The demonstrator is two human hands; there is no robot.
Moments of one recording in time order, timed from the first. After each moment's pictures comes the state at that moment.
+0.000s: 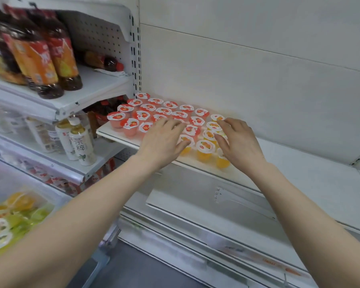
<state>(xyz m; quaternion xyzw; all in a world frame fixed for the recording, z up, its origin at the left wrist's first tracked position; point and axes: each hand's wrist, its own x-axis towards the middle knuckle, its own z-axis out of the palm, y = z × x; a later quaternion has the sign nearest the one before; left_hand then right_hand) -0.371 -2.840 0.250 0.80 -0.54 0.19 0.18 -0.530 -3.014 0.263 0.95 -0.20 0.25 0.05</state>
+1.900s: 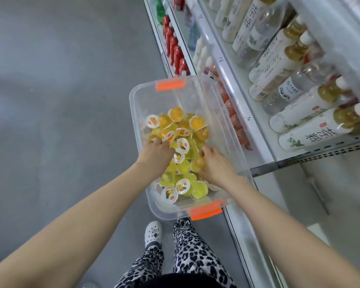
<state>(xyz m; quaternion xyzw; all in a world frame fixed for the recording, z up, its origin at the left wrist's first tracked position) -0.161 -2.385 0.015 0.96 -0.16 -0.22 -0.09 -0.153 -2.595 -0.012 0.95 0.17 -0.22 -0.11</state>
